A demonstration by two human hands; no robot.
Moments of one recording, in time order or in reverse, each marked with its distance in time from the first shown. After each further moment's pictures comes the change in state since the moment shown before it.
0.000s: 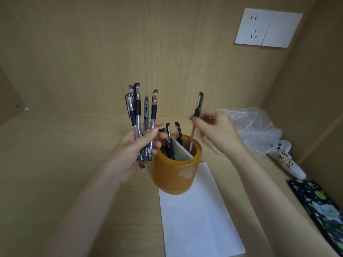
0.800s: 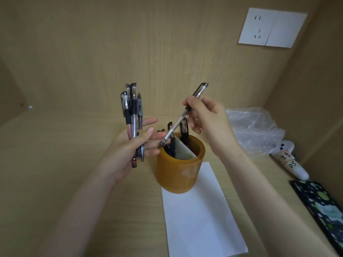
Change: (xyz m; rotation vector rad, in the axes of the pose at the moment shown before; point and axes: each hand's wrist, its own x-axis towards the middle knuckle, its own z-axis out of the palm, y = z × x) left_hand -0.004 0.003 -0.013 0.083 0.027 0.066; right_hand -0.006 -0.043 0.019 0.530 -0.013 -0.003
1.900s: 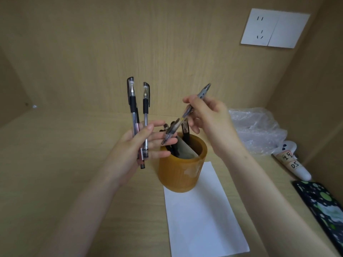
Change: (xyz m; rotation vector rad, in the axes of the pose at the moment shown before) left_hand -0.012 0.007 0.011 -0.081 -0.053 0.013; right_hand -0.005 -0.005 0.002 0.056 -0.041 0.015
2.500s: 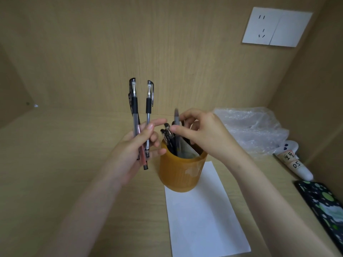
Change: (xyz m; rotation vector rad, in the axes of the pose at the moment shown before) left_hand 0.003 -0.006 -0.004 -0.008 0.022 -0.018; right_hand -0.004 0.014 -0.007 -0.707 -0.181 -0.079
